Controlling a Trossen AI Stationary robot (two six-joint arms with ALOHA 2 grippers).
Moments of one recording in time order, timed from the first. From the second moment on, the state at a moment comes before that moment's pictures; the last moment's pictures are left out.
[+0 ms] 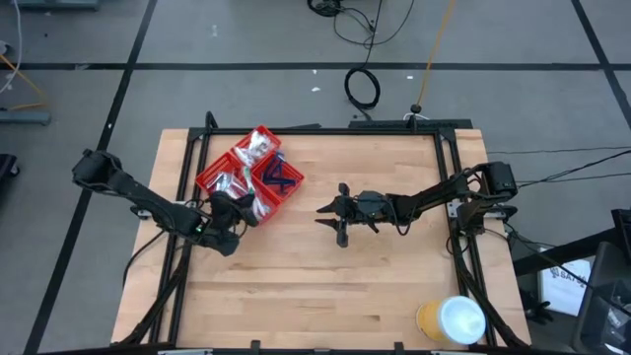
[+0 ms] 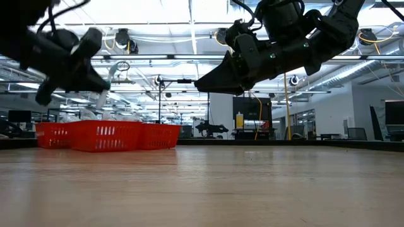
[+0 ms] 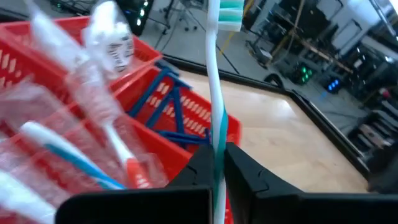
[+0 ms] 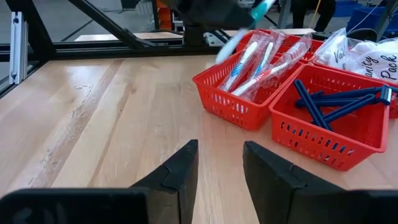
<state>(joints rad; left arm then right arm) -0.44 1.11 0.37 -0.13 -1.19 -1.43 0.02 1.72 0.71 0.75 0.05 0.04</state>
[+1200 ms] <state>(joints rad) -0.41 0.78 0.55 -0.11 -0.42 -0.13 0.02 1.53 0.71 0.52 0.05 0.05</state>
